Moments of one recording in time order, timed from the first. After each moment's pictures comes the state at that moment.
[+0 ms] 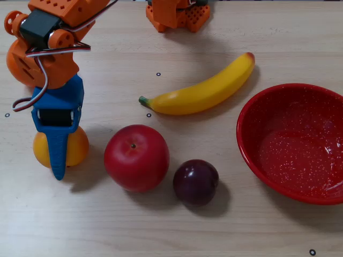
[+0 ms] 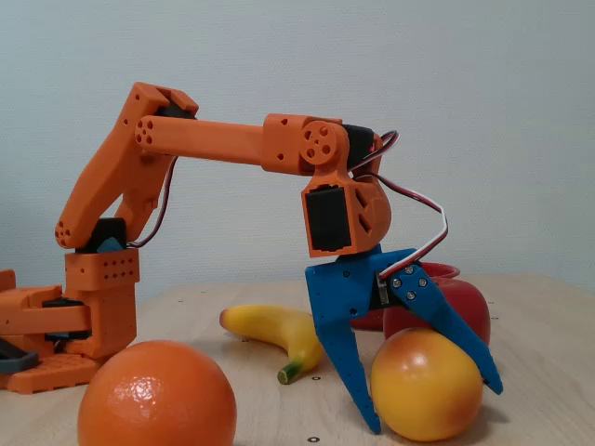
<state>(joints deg) 30.1 50.4 52.6 74.3 -25.1</state>
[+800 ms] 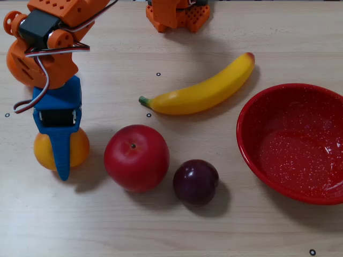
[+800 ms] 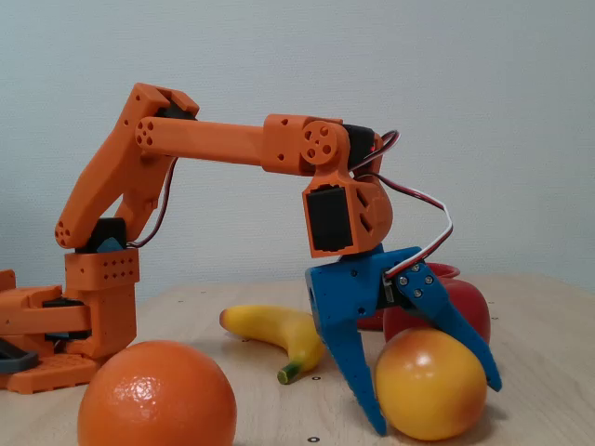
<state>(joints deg) 30.1 49.7 51.9 74.7 -32.0</state>
